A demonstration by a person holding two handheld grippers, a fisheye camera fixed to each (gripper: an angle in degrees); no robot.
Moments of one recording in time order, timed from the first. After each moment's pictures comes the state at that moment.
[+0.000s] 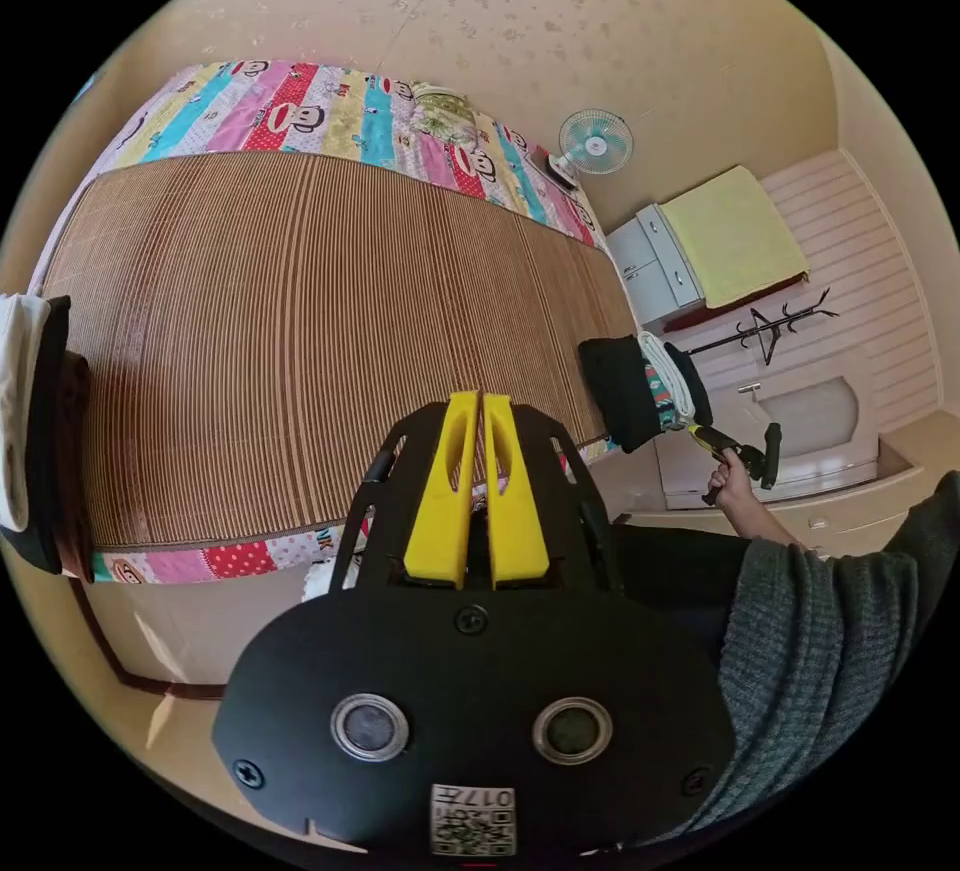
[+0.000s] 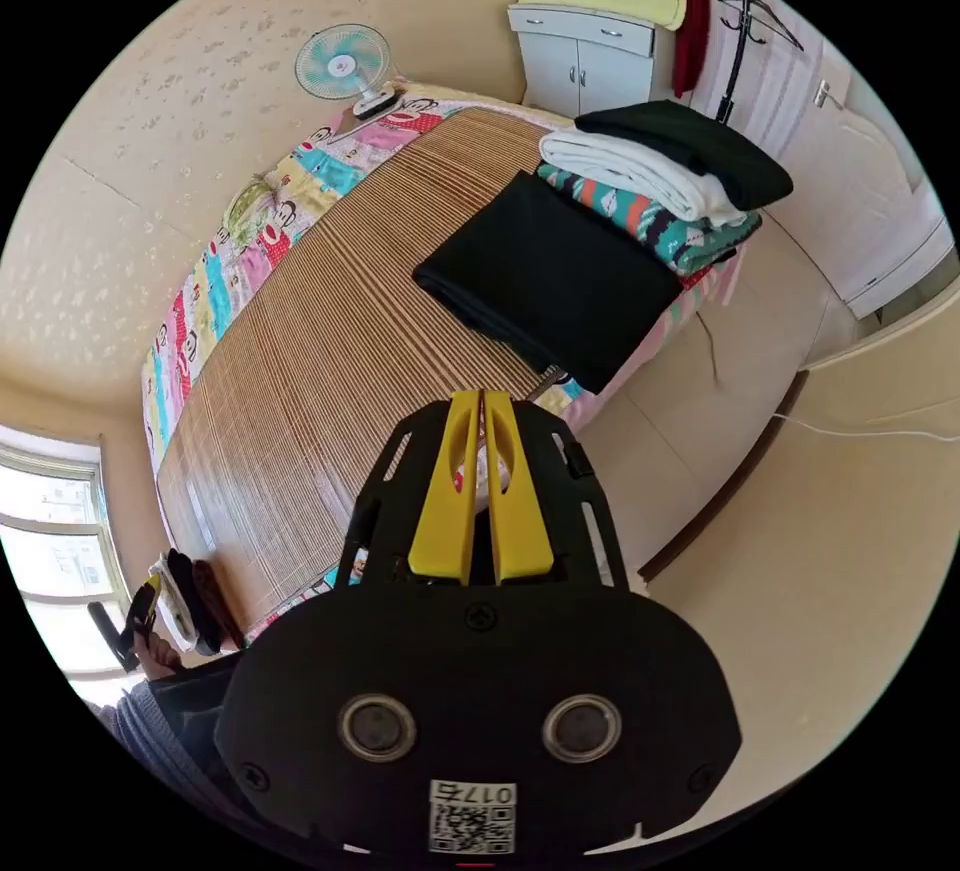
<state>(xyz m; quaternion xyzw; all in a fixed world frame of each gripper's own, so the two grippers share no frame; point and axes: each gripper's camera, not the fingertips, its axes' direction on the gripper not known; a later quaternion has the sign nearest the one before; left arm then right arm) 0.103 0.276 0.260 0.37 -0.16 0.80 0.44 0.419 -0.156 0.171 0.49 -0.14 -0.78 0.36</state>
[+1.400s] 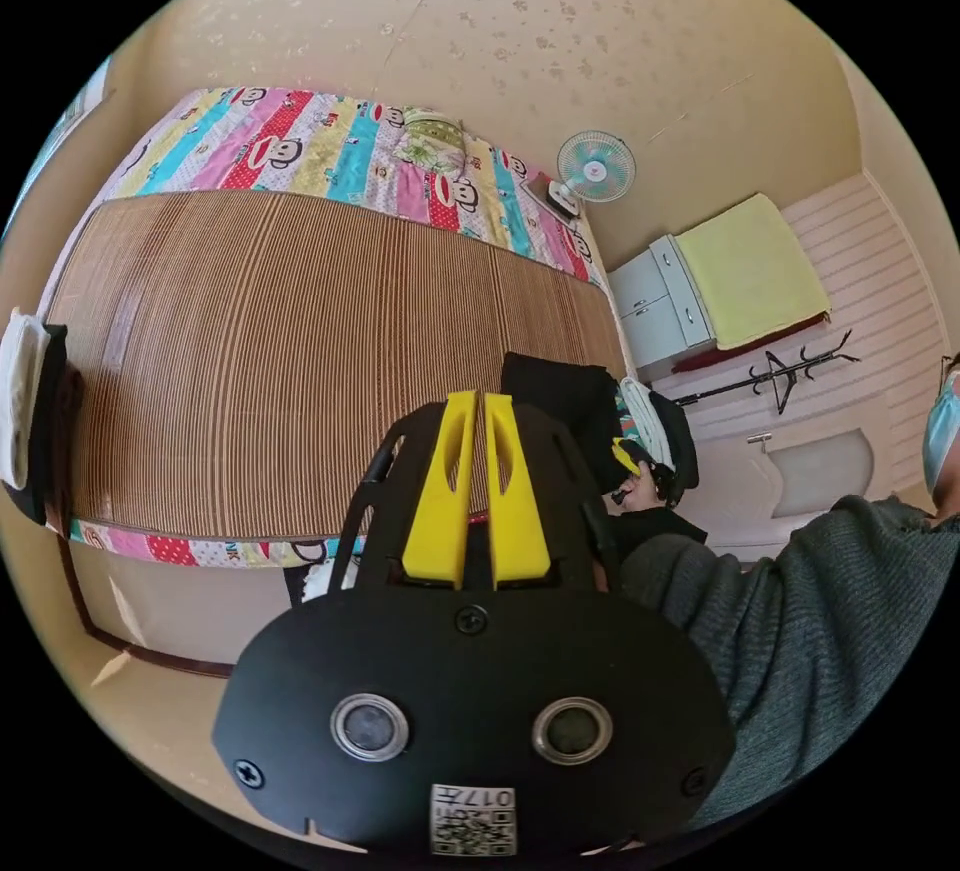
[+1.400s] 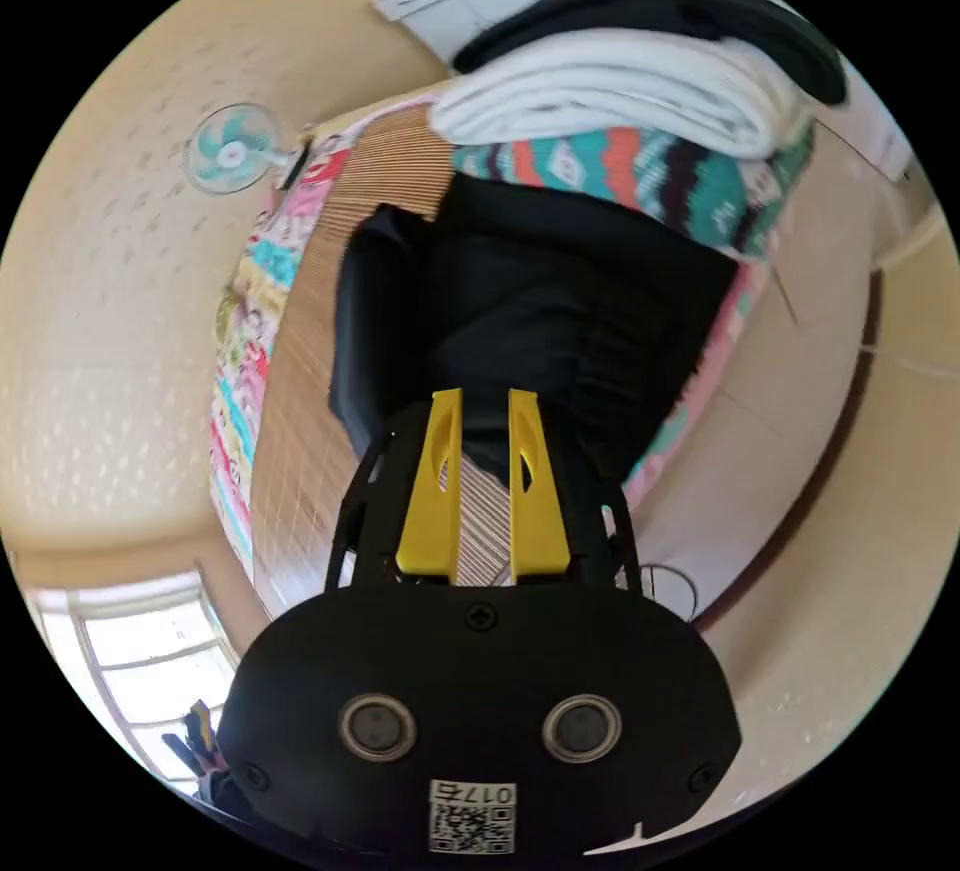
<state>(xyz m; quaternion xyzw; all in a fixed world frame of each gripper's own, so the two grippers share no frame) 0.199 0.138 0.398 0.42 -0.10 0.77 0.47 0.346 0.023 -0.097 0.36 -0.24 -0.75 0.50</state>
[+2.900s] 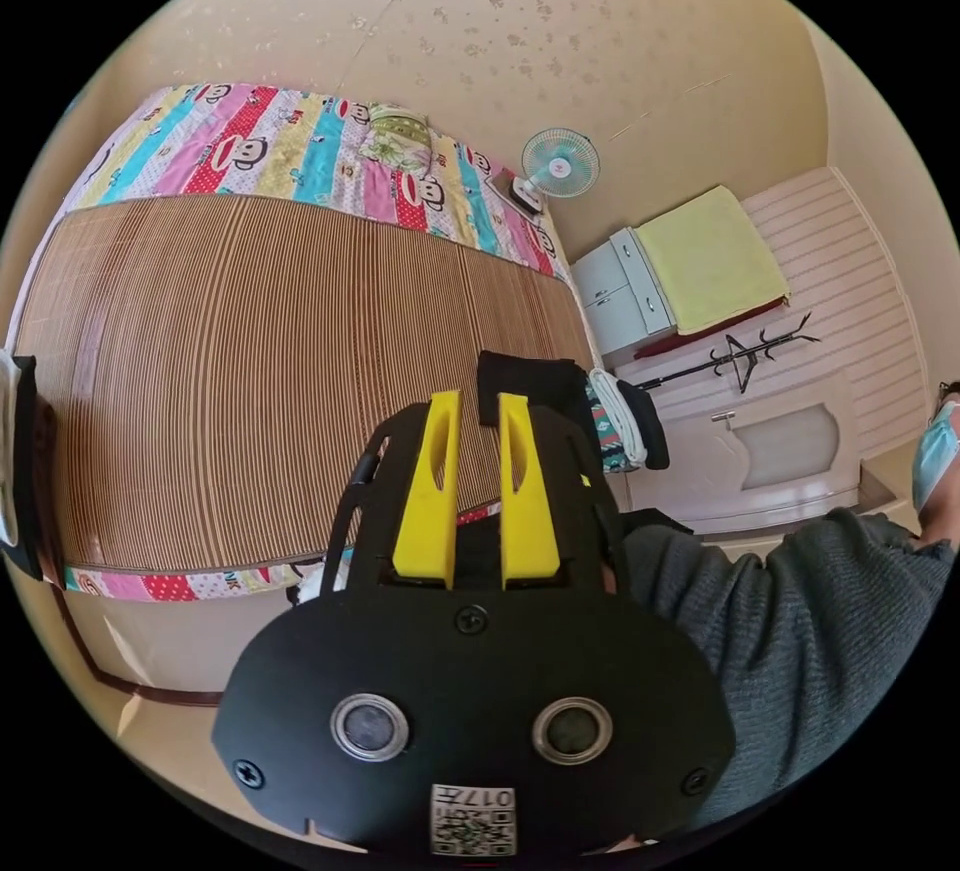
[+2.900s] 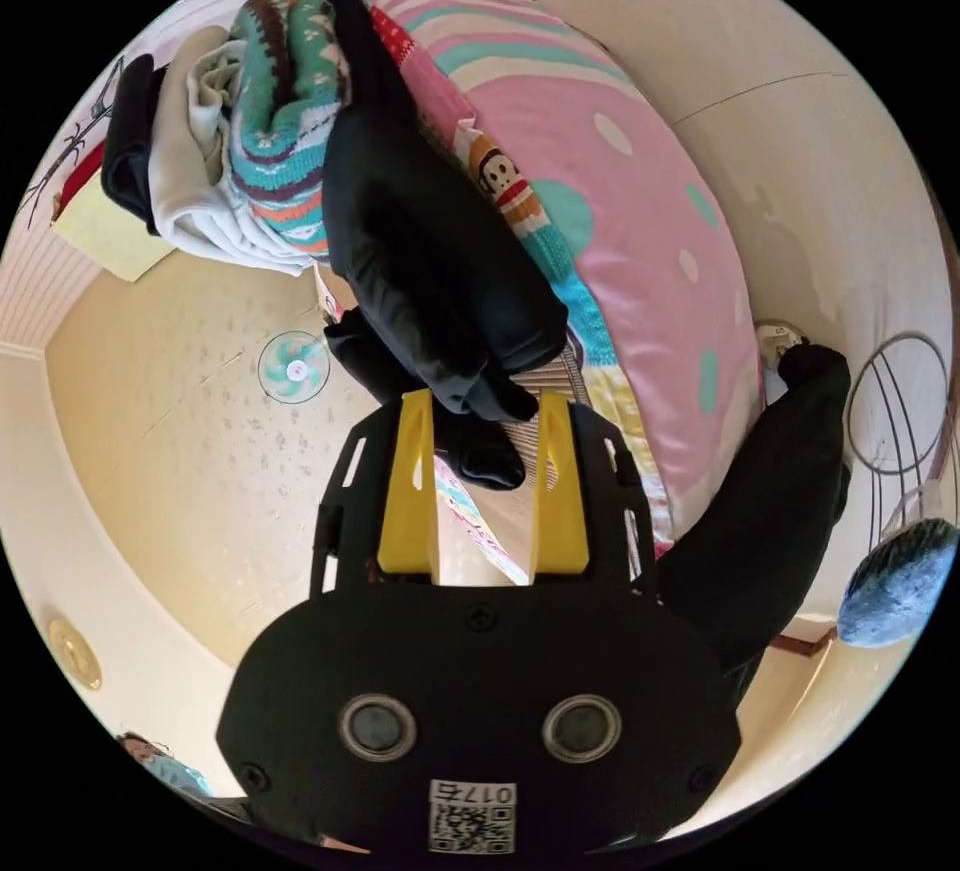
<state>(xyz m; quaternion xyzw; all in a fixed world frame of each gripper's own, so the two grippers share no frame) 0.347 0.004 0.381 0.37 -0.11 0.81 0.43 0.185 -0.036 -0.145 -0.03 -0.49 -0.65 0.58</state>
